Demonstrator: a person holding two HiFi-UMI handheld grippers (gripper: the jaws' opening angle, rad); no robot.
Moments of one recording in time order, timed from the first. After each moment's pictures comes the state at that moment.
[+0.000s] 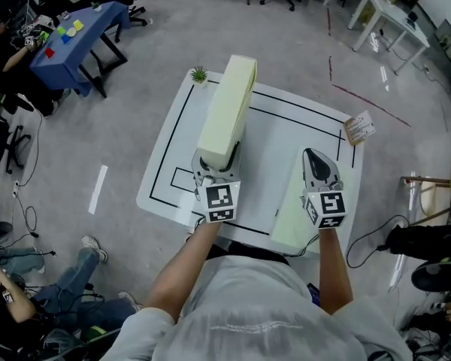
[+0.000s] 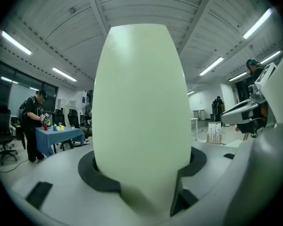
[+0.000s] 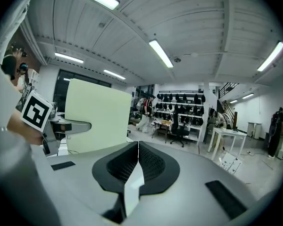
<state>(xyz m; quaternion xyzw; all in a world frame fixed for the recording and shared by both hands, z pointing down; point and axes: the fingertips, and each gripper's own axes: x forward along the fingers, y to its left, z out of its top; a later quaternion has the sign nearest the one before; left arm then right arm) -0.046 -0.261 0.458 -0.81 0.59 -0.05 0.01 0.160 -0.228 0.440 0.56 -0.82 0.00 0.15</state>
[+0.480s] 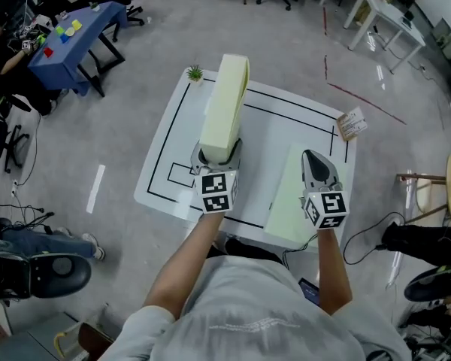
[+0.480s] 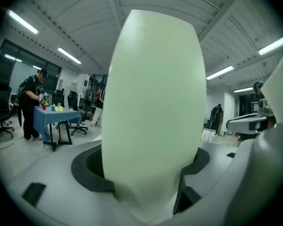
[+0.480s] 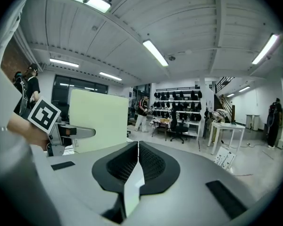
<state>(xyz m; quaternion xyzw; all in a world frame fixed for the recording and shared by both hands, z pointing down) -0.034 -0.257 0.465 -0.81 0.58 -0.04 -0.10 0.176 -0.202 0.427 0.57 -0.81 0.04 0.13</state>
